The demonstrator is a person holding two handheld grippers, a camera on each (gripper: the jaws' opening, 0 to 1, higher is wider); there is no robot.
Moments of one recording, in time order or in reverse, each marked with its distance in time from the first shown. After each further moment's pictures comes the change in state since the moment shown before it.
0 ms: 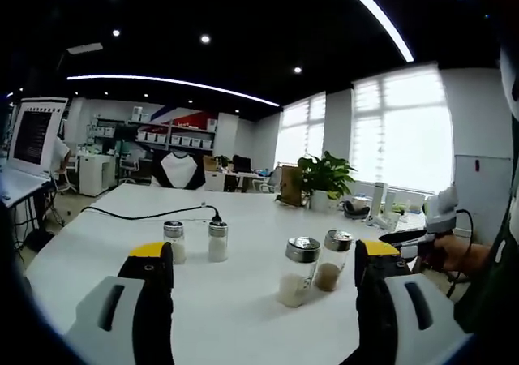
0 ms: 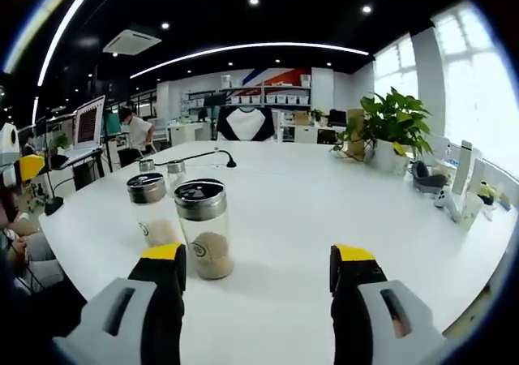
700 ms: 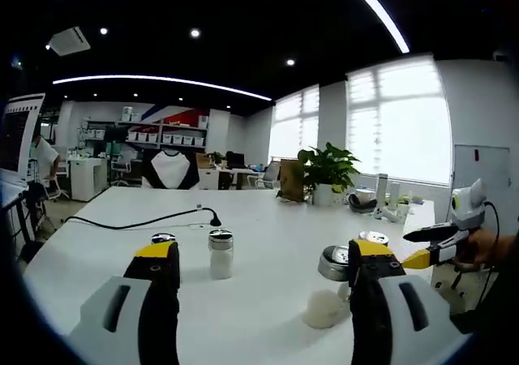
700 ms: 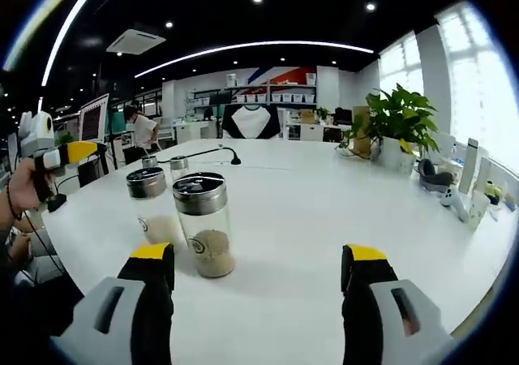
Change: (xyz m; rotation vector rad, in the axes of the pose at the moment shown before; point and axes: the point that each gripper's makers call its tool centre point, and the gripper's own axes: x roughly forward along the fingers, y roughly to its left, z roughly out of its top) left arm 0.087 0.032 -0.017 0.030 0.041 -0.049; right arm 0.006 0.004 -0.006 -0.003 0.002 0.042
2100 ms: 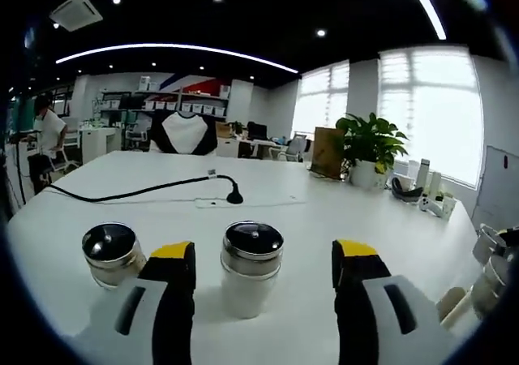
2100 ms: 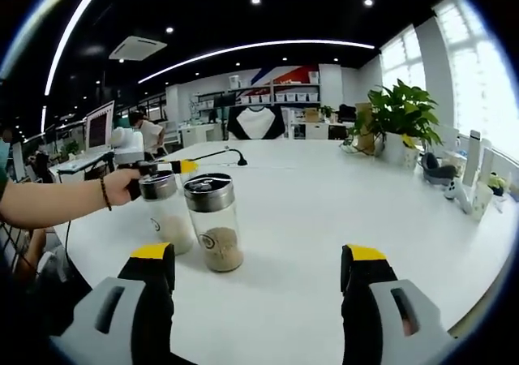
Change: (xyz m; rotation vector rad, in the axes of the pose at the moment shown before) left arm 0.153 0.082 -0.077 -0.163 0.155 0.138; right arm -0.015 -0.002 -0.003 0.038 -0.003 0.026
